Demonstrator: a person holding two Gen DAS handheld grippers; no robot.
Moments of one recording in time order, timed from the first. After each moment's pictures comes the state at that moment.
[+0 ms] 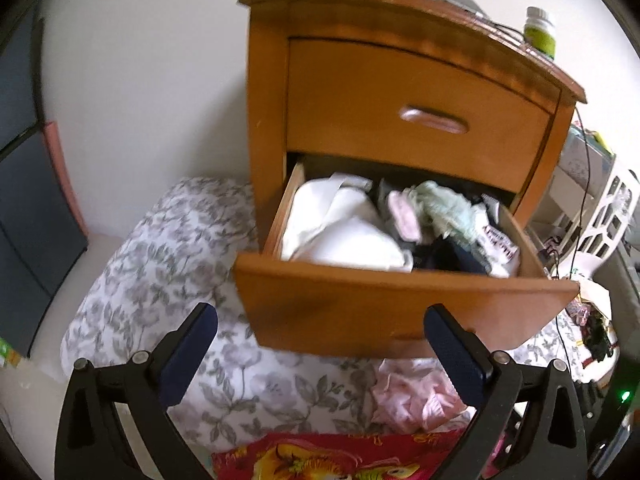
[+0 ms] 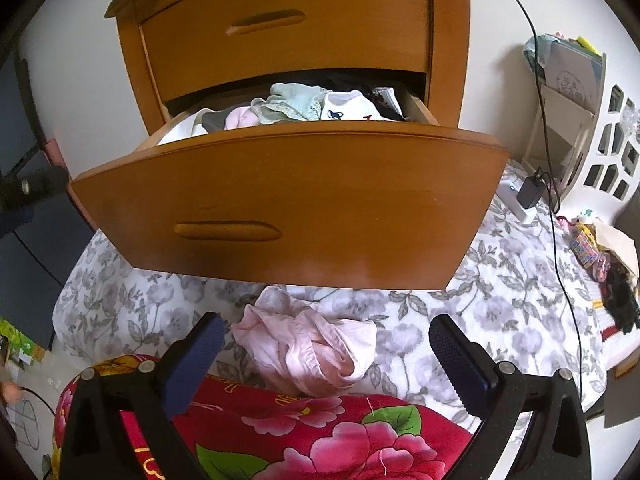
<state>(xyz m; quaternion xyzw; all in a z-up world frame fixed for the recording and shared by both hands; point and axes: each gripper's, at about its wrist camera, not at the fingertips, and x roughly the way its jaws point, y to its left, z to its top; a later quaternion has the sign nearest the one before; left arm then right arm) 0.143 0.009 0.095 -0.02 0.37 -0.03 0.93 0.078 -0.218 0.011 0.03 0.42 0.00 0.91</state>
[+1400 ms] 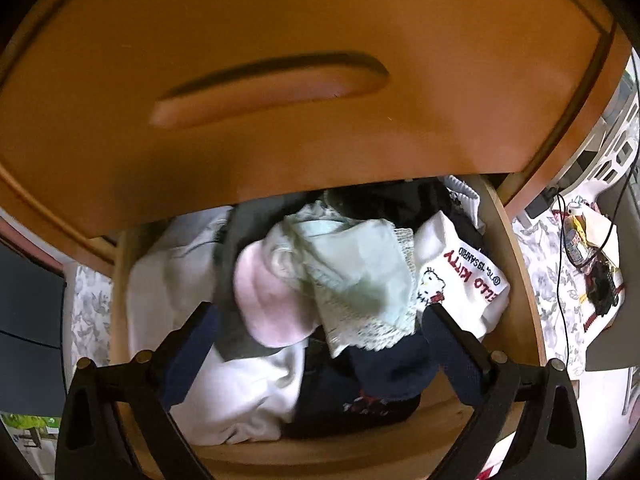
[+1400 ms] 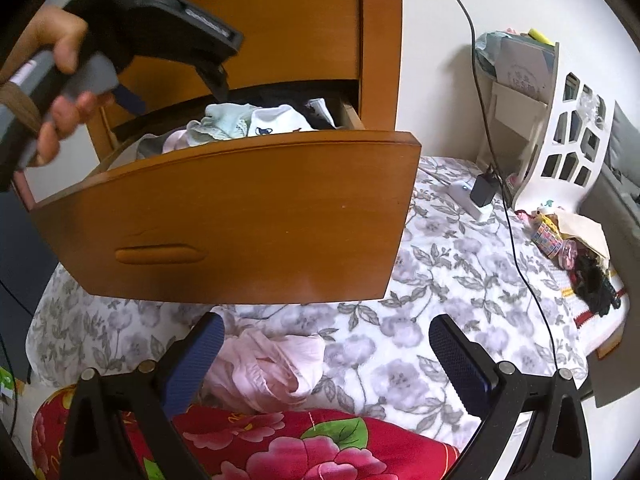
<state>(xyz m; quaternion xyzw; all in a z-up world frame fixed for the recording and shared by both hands) 0.331 -0.155 0.077 0.09 0.54 -0.10 0.83 0.078 -0.248 0.011 0.04 0.40 -0.07 0.91</state>
